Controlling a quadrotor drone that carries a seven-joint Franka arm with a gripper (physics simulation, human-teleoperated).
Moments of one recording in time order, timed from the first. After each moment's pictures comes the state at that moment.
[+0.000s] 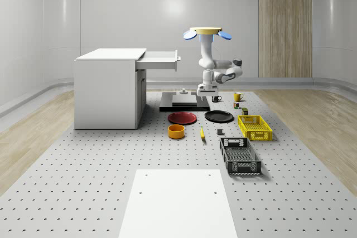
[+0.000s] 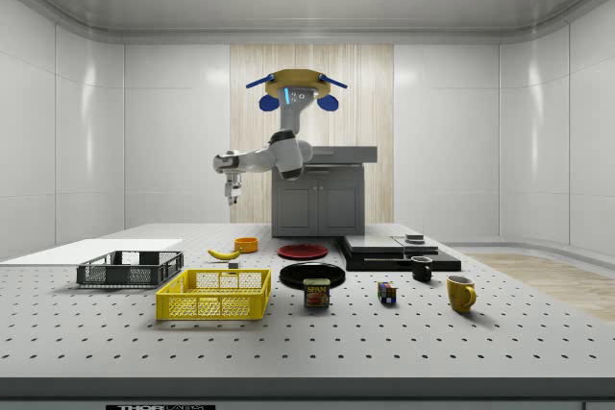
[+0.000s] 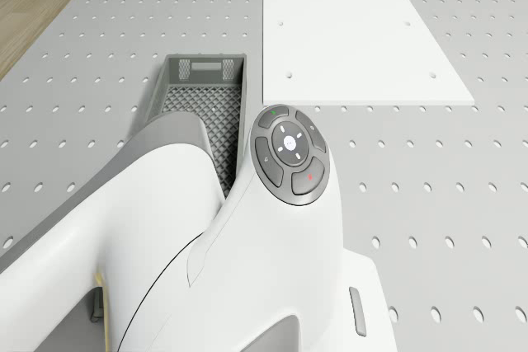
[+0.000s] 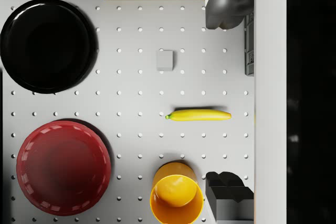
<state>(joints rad) 1.29 -1.50 -1.32 -2.82 1.83 1.58 -0.20</state>
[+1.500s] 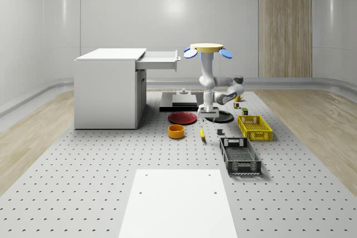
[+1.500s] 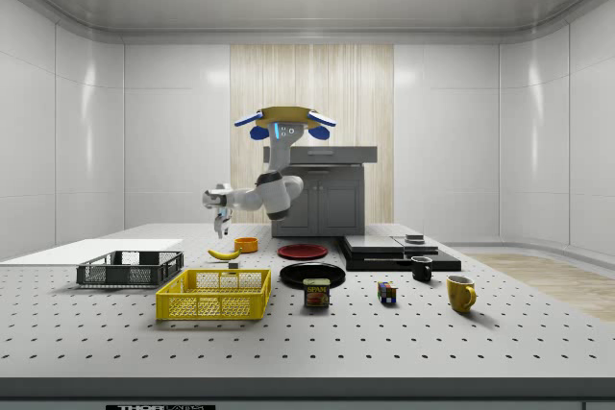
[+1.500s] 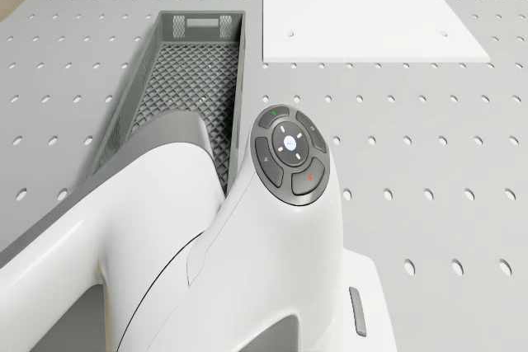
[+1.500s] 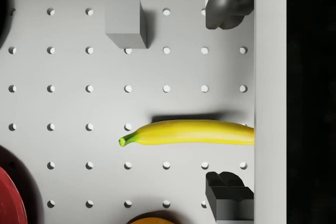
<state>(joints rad) 1.30 -1.52 -1.32 -2.82 1.82 1.60 -0.20</state>
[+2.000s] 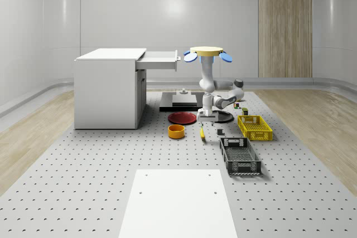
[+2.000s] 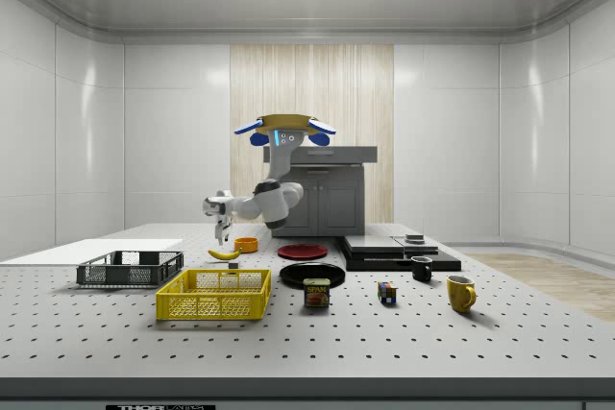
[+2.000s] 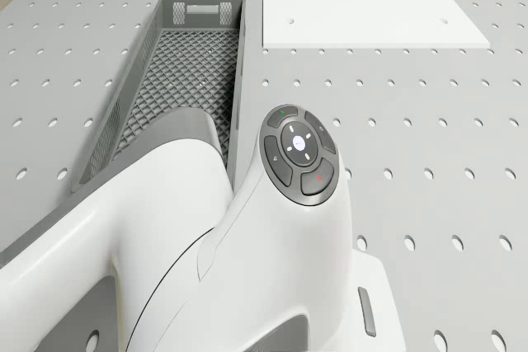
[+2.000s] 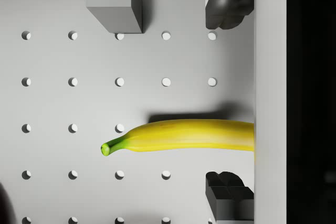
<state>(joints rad) 1.34 -1.52 -1.33 -2.82 1.82 1.60 -0.24</state>
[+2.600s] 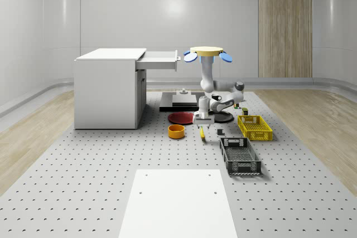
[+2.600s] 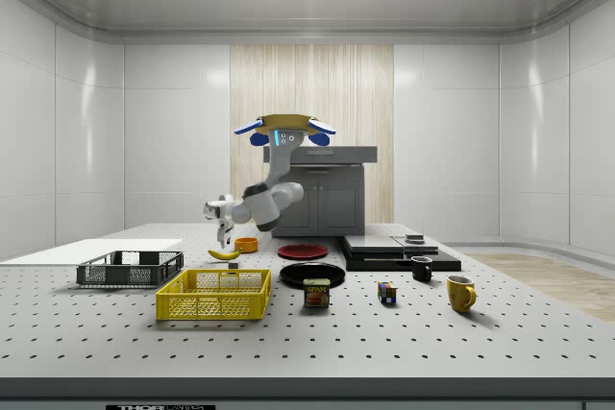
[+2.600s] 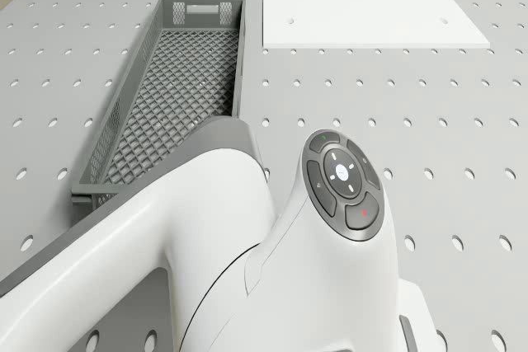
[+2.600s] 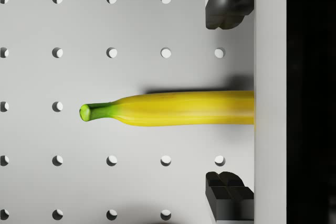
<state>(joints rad) 1.47 -1.51 -1.23 -2.77 1.91 1.63 -0.34</state>
